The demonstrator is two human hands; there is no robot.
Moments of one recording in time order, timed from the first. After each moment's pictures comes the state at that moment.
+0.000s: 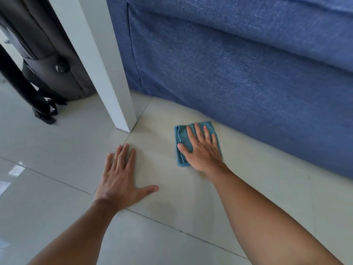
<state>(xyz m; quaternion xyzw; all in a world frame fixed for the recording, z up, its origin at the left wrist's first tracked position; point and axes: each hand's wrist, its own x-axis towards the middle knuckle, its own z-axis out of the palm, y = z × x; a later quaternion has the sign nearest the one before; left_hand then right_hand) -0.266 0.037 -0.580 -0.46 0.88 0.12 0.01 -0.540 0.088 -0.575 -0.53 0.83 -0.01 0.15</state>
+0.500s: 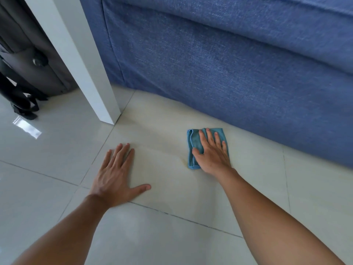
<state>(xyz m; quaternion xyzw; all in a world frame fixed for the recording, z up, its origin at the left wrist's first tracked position) -0.273 0.065 -0.581 -0.36 0.92 0.11 0.01 -0.574 0.175 -0.571 -0.44 0.88 -0.03 0.20</state>
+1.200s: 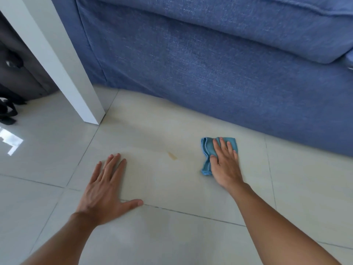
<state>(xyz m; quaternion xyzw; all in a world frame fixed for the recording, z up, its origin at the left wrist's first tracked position) -0.260 0.102 -0.575 -0.33 0.93 0.14 0.00 -0.590 0.270 -0.564 -0.37 0.91 -0.11 0.16</state>
